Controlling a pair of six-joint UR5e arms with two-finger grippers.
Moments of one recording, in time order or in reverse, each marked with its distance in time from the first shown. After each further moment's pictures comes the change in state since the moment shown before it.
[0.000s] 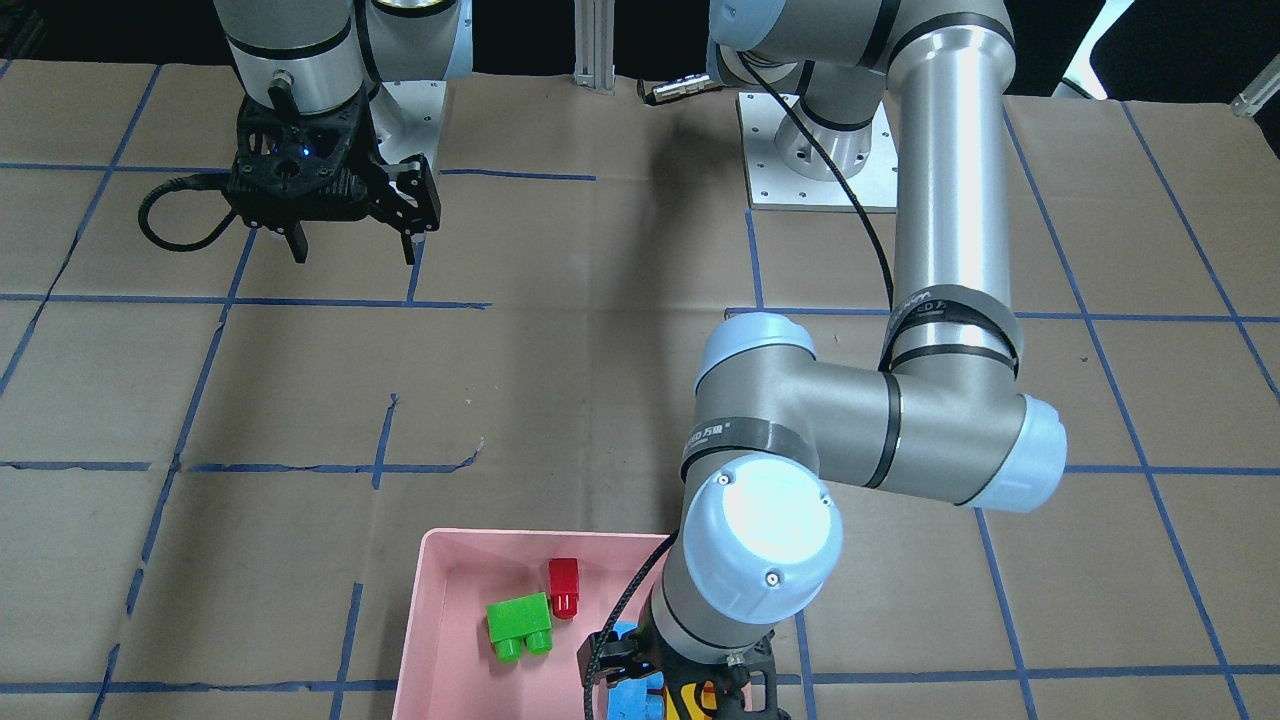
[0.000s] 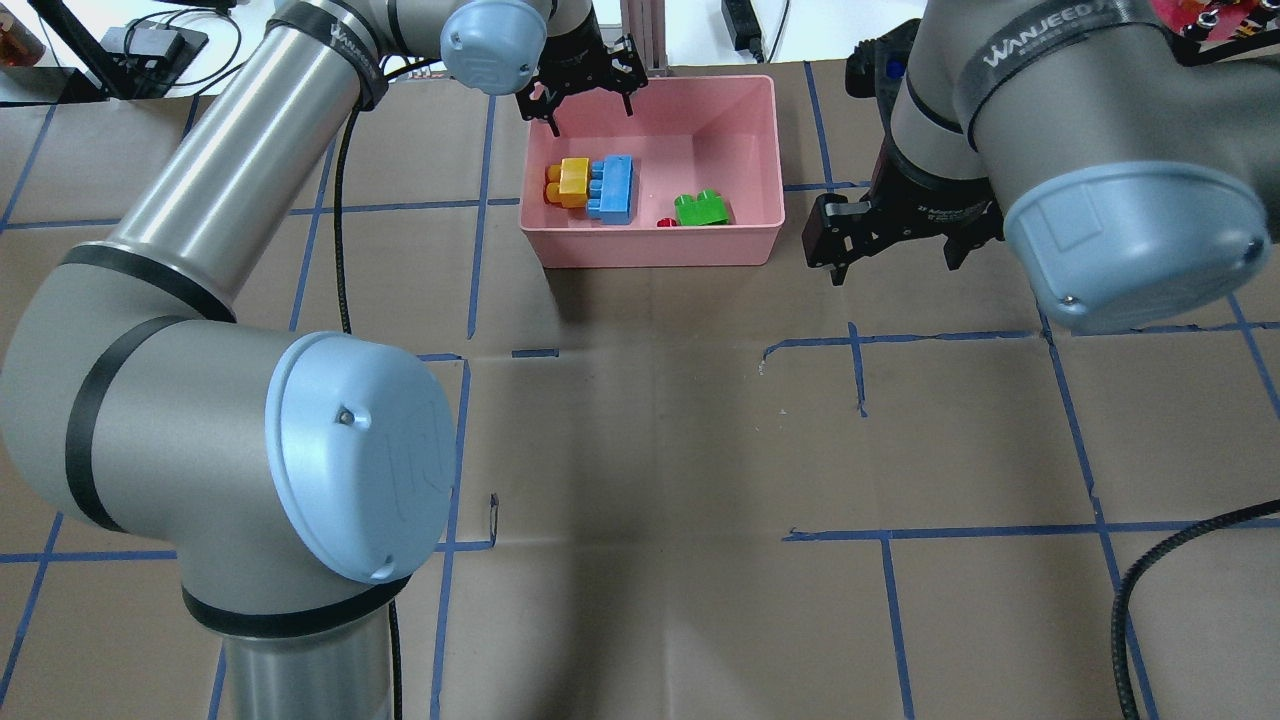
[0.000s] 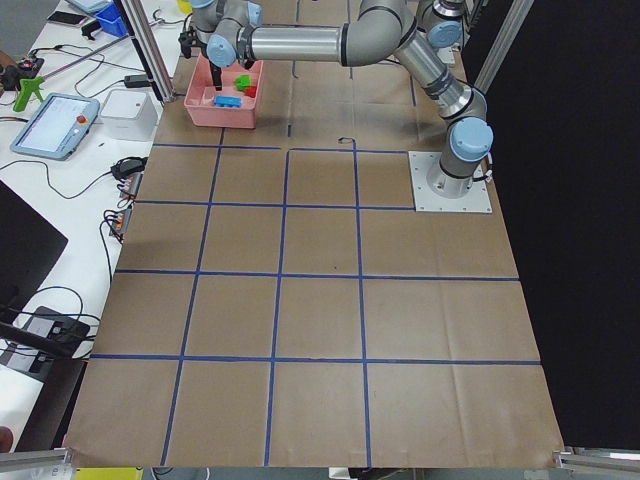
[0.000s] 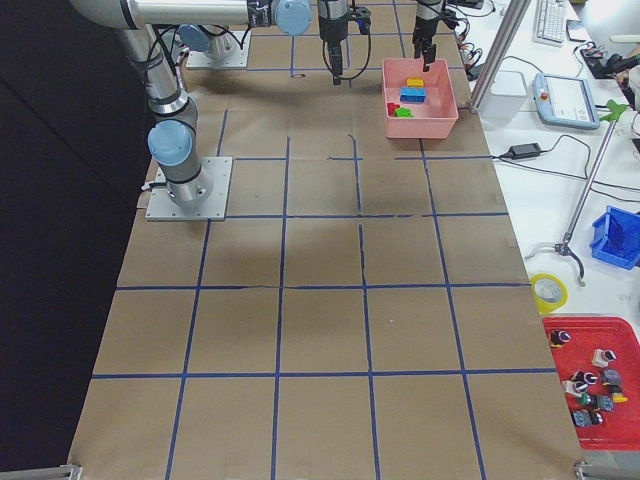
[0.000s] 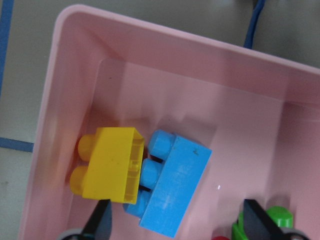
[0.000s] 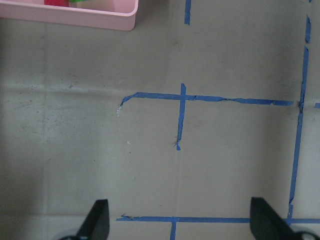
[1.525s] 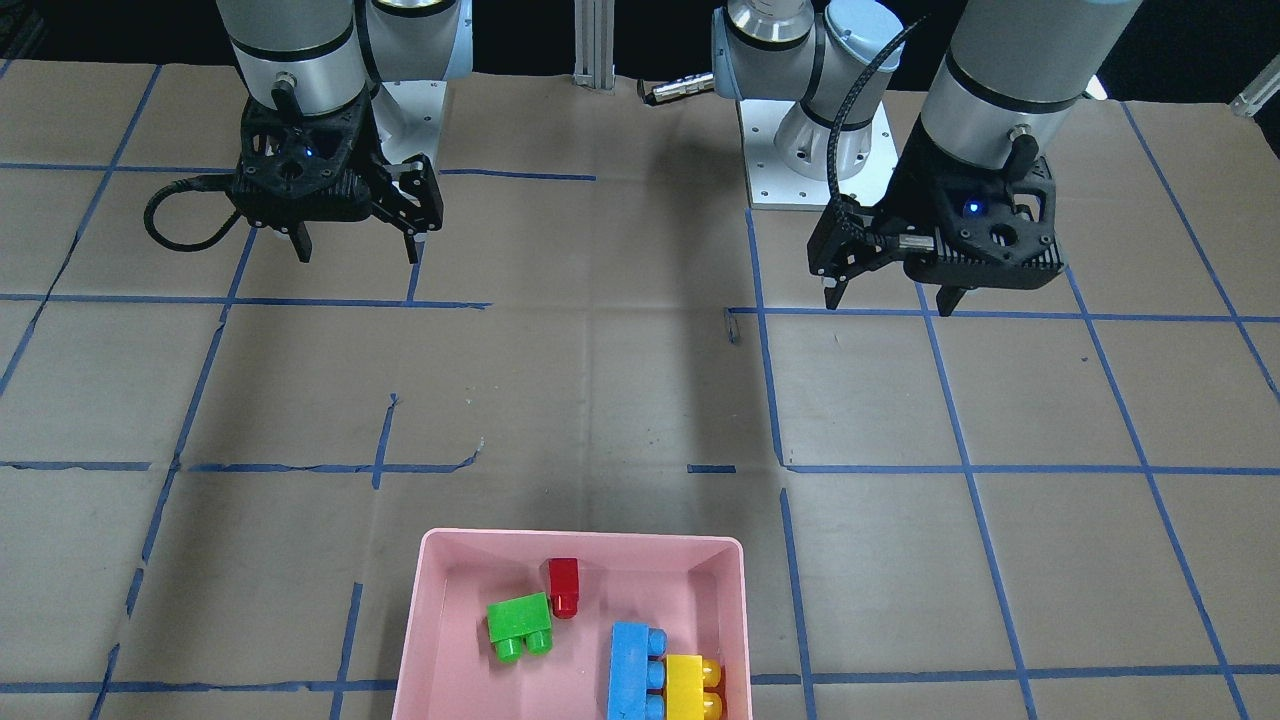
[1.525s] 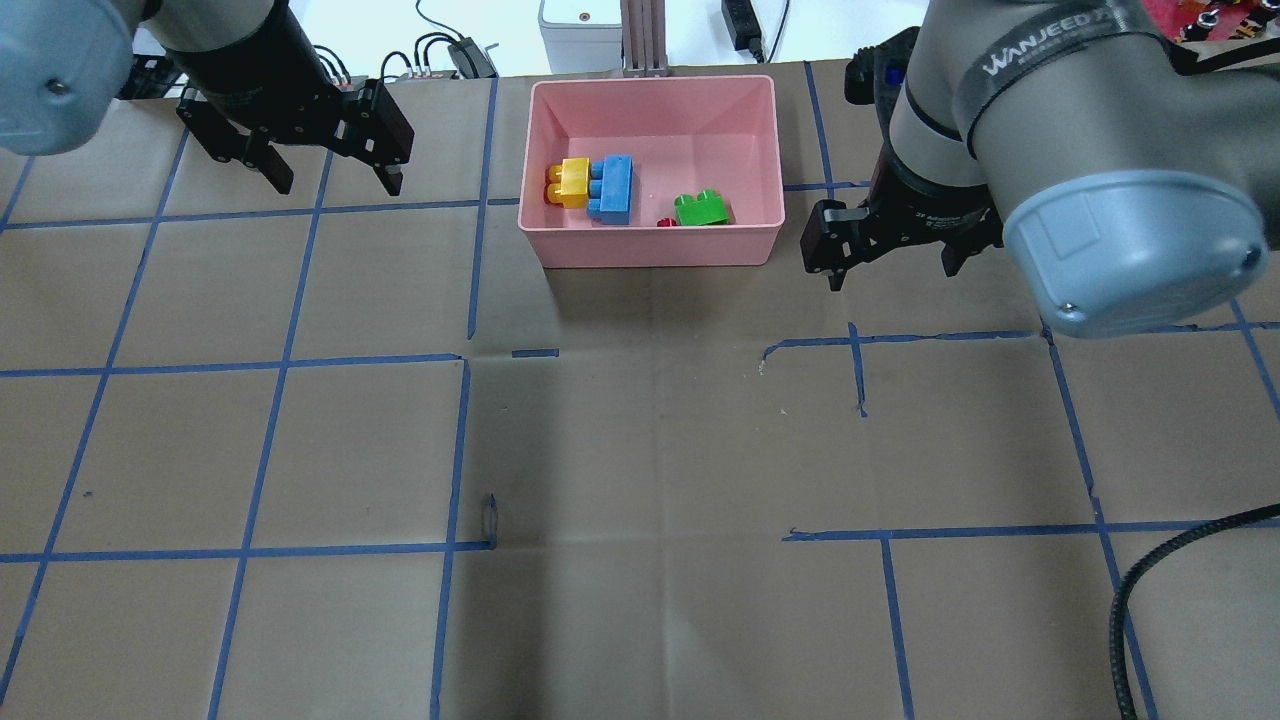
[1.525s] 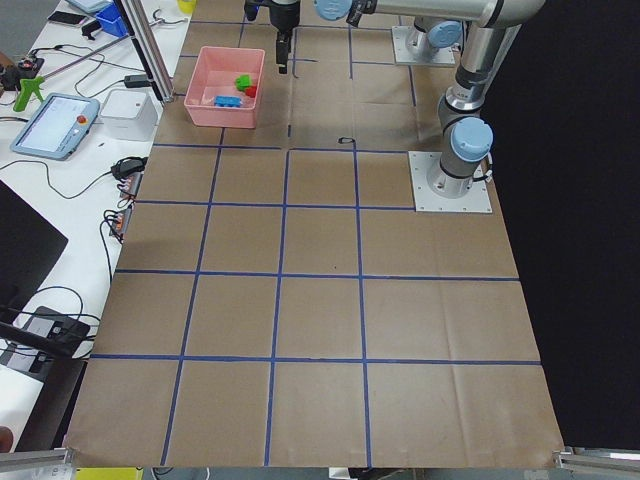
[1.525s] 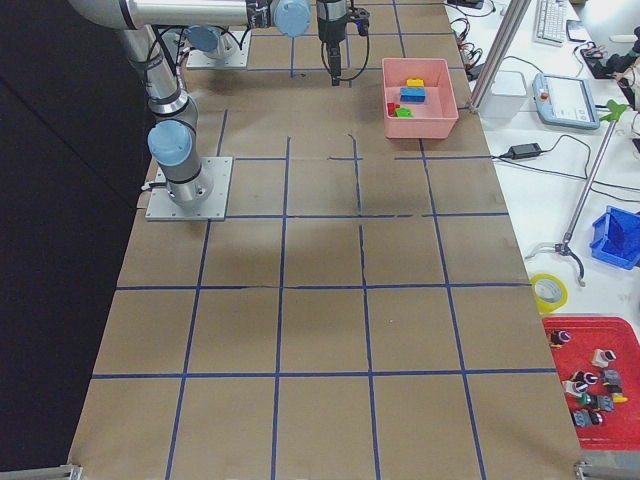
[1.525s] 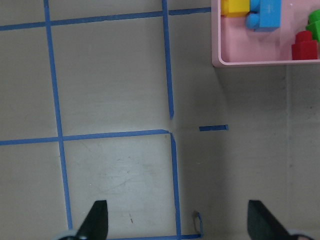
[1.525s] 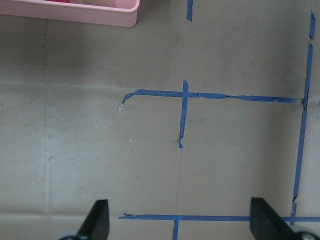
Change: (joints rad) left arm 0.180 0.728 -0.574 -0.233 0.075 0.431; right arm 0.000 -0.002 0.009 -0.001 0.006 0.004
